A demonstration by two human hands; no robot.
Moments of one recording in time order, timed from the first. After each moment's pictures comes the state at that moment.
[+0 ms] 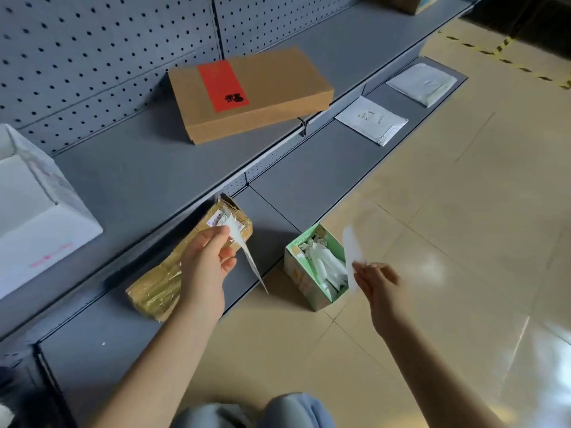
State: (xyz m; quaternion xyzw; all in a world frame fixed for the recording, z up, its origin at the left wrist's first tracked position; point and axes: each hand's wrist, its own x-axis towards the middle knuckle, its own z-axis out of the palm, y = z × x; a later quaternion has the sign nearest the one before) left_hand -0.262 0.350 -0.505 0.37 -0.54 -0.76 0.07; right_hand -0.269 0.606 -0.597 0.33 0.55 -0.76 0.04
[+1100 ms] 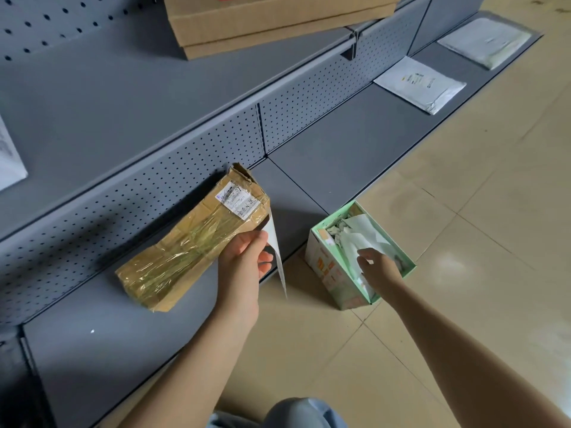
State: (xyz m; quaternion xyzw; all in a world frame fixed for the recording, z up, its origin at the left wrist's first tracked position) left_hand -0.274 0.361 -0.665 0.37 -0.56 -0.74 0.03; right_hand -0.347 0.590 -0.817 0.12 0.92 -0.31 0.22
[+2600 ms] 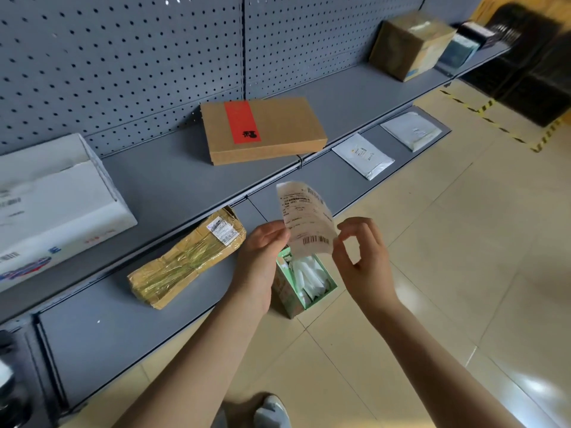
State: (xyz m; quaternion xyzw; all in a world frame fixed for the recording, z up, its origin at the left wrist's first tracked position) left_hand -0.233 0.425 -0.384 0.28 -0.56 -0.78 -0.03; right_hand -0.259 0.583 -0.392 -0.16 0.87 -0.43 -0.14
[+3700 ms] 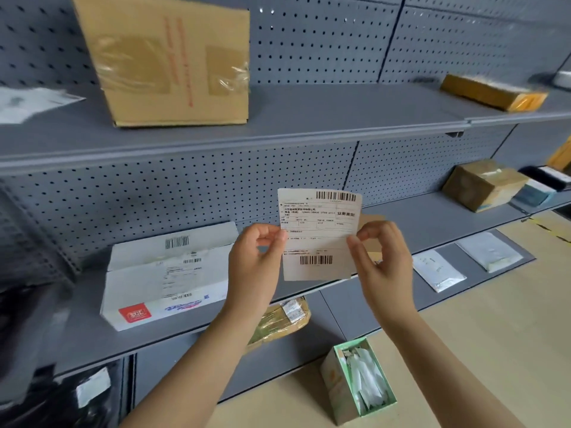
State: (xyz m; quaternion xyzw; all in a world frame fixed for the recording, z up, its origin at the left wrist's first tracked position) left_hand -0.164 0.268 -0.194 0.23 -0.71 -0.59 0.31; right_hand -0.255 0.418 -0.202 -0.29 0.77 -0.53 -0.20
